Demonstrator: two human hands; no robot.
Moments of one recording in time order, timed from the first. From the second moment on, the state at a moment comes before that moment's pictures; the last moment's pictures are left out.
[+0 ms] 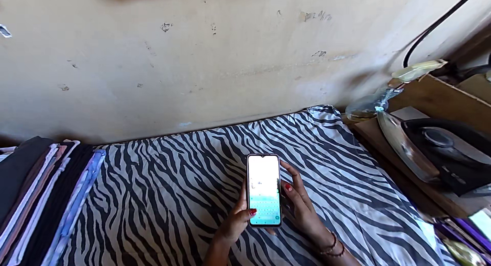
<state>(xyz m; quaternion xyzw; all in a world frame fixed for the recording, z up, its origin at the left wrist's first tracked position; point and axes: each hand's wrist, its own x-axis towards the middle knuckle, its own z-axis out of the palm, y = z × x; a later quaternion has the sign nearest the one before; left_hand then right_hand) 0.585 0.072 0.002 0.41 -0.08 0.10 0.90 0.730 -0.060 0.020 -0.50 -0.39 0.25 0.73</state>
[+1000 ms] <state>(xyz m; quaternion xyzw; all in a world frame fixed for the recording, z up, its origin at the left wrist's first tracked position) 0.585 0.069 0.004 0.45 -0.05 0.12 0.88 0.729 -0.058 0.018 -0.55 -0.43 0.18 0.69</state>
